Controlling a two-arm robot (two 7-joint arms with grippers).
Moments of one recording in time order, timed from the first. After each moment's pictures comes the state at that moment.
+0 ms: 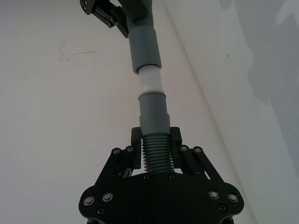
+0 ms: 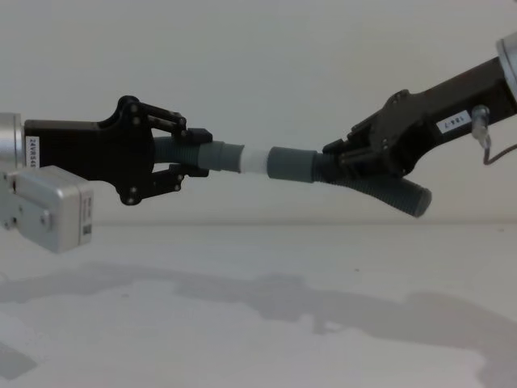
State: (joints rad) left arm -0.87 0.61 0.89 -1.06 1.00 -0.84 0.30; right arm 0.73 0.57 -0.68 -1.57 0.18 0.42 0.79
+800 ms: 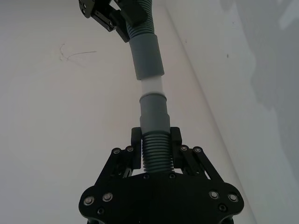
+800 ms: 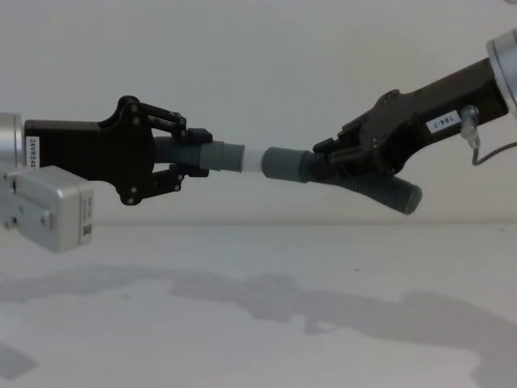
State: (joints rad) left arm -0.87 0.61 0.89 -1.06 1.00 -0.84 0.30; right arm 0.74 0.56 -0.69 -1.56 0.20 0.40 0.77
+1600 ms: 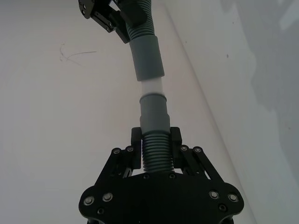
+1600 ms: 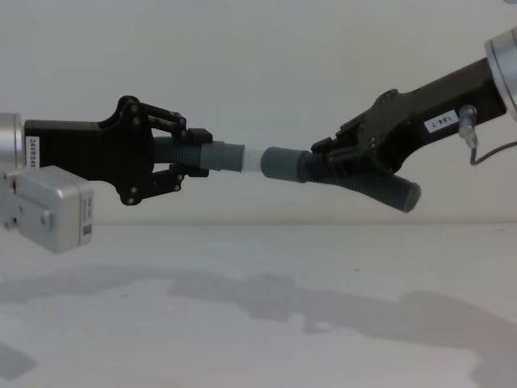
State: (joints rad) left arm -0.87 0.61 0.89 -1.06 1.00 -0.84 0.30; right arm 0.74 0.56 -0.70 -1.56 0.20 0.40 0.77
